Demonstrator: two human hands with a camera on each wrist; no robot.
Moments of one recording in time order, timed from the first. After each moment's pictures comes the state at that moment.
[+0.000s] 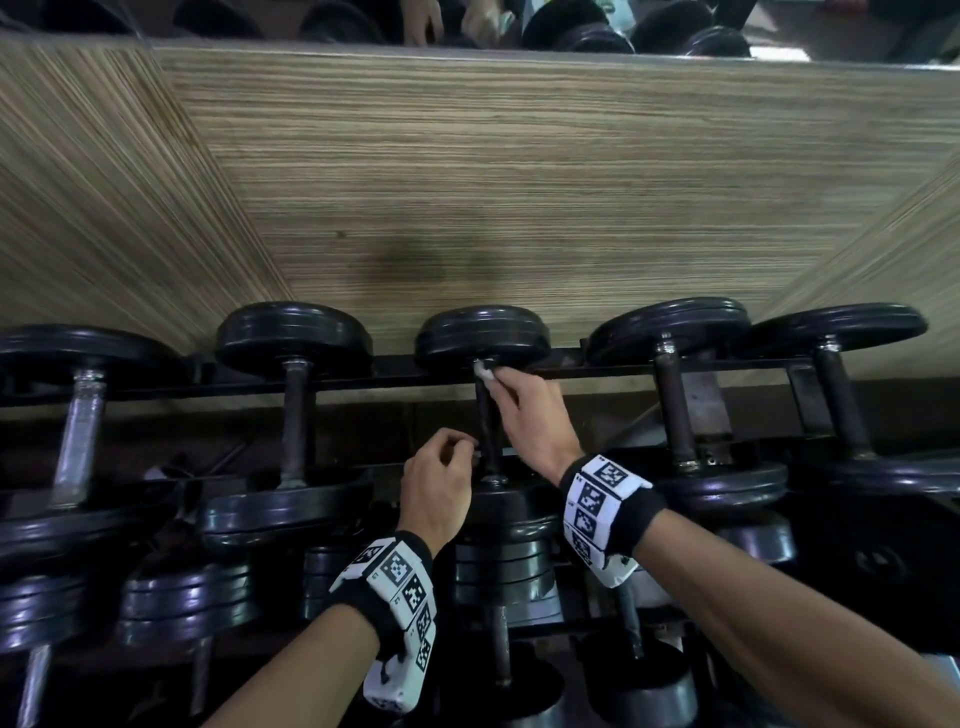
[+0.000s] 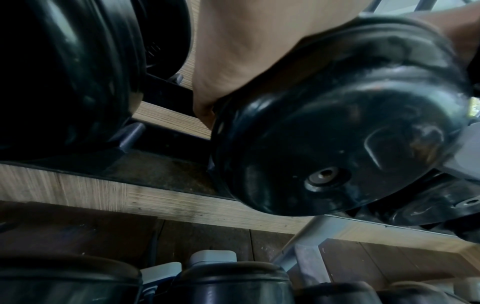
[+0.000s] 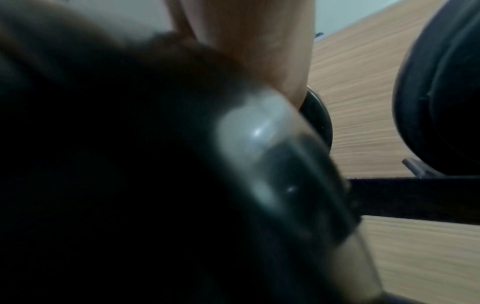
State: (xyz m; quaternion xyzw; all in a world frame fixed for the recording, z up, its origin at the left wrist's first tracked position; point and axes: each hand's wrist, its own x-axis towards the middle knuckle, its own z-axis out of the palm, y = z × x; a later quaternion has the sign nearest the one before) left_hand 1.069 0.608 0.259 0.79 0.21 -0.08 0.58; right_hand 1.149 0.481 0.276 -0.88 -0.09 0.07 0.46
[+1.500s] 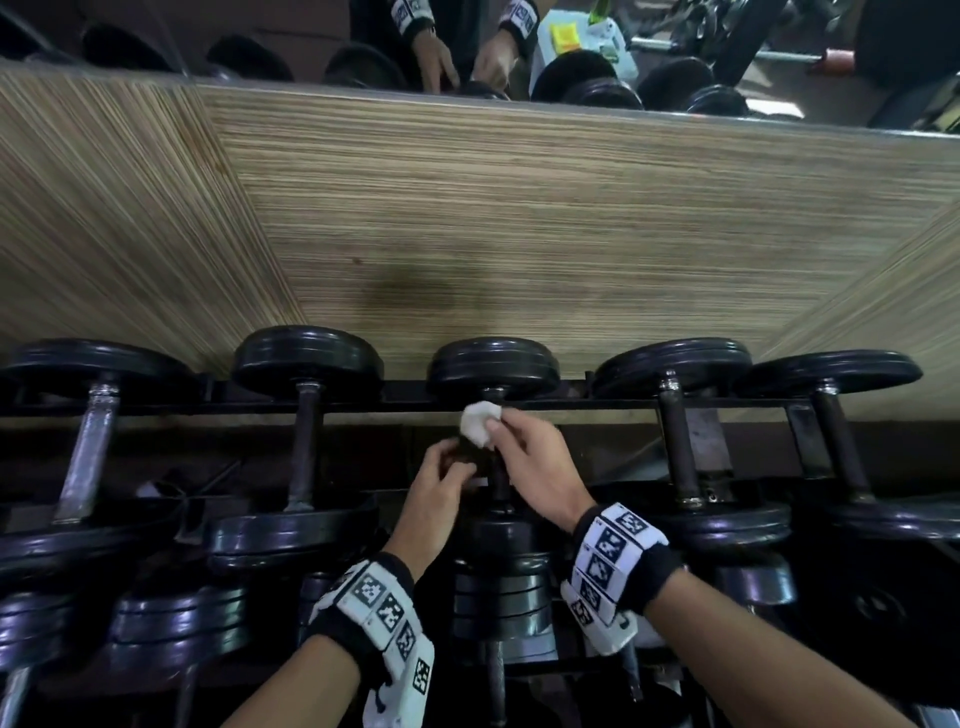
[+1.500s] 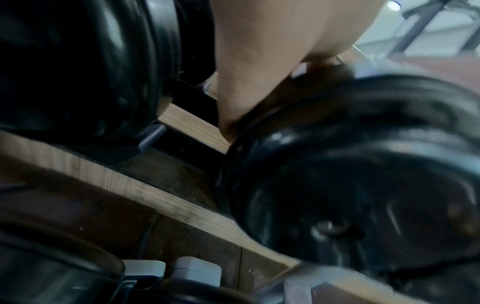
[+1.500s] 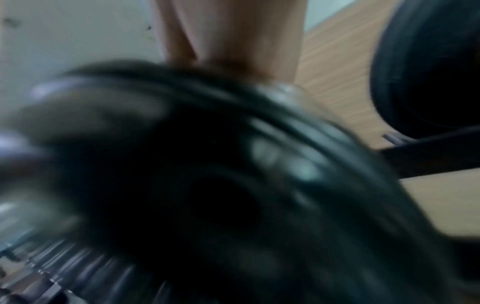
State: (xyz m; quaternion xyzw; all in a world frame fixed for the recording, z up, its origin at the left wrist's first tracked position) left_hand 1.078 0.621 0.272 0.70 0.22 -0.13 0.67; right_hand 1.131 0.487 0.287 -0.85 -0.08 0.12 0.51
